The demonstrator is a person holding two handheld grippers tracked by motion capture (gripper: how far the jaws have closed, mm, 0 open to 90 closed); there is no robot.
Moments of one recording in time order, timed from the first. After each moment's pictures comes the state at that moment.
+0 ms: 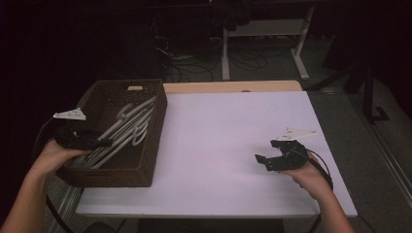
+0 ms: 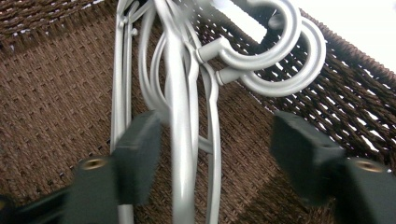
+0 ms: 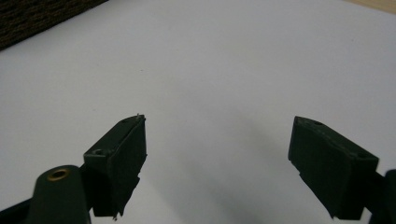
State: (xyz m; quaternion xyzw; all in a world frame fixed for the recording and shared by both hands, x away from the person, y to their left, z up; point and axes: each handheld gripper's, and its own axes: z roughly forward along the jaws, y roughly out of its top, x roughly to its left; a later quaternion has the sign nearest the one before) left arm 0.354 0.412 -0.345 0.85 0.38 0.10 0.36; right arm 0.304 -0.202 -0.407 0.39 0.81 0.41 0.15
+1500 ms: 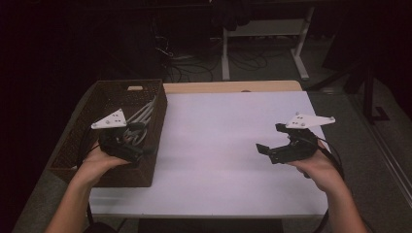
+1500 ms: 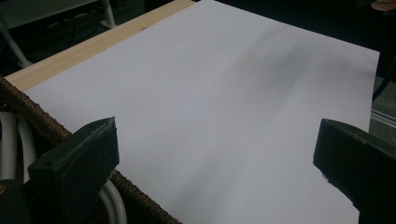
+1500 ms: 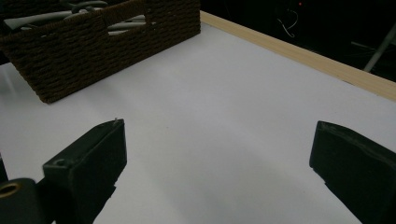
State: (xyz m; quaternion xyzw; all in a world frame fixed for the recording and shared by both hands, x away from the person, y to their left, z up) left arm 0.321 0.284 -0.331 0.83 0.26 0.11 0.48; right arm 0.293 -0.201 -0.340 0.35 0.79 0.47 0.17
